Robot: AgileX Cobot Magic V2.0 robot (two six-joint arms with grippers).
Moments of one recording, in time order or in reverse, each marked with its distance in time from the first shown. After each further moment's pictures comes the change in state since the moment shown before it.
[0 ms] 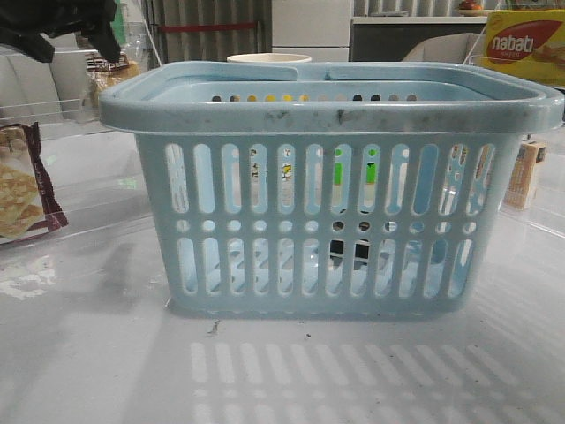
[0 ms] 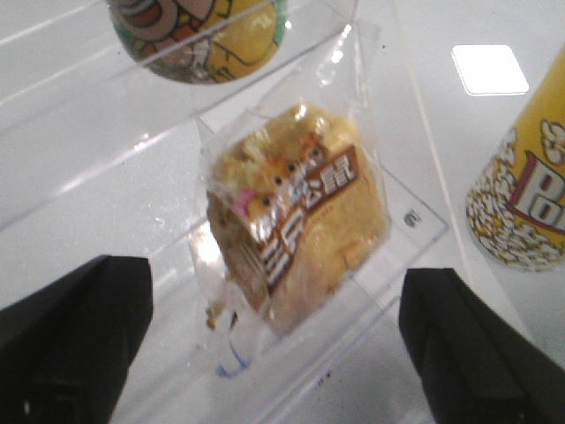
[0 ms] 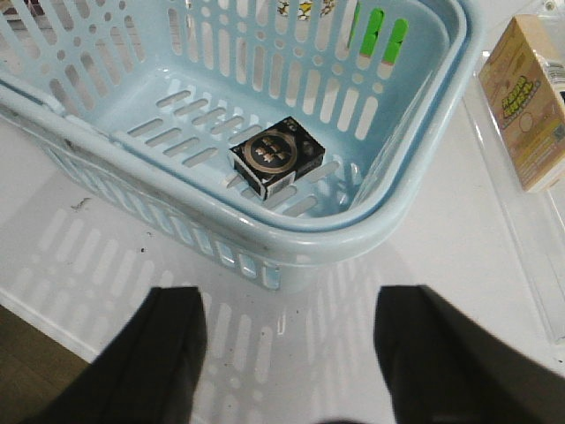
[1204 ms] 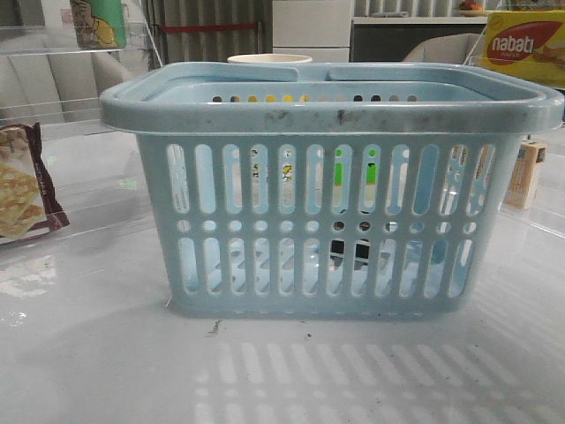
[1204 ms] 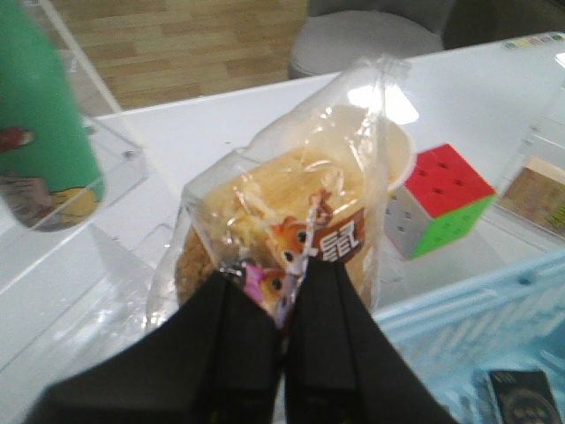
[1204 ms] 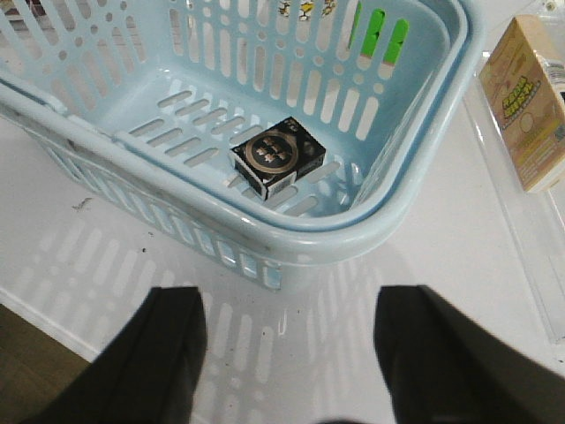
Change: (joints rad) left arm -0.138 -0.333 -0.077 -0.081 0.309 0.120; right arm 0.000 0.000 0.000 0.000 0.000 0.000
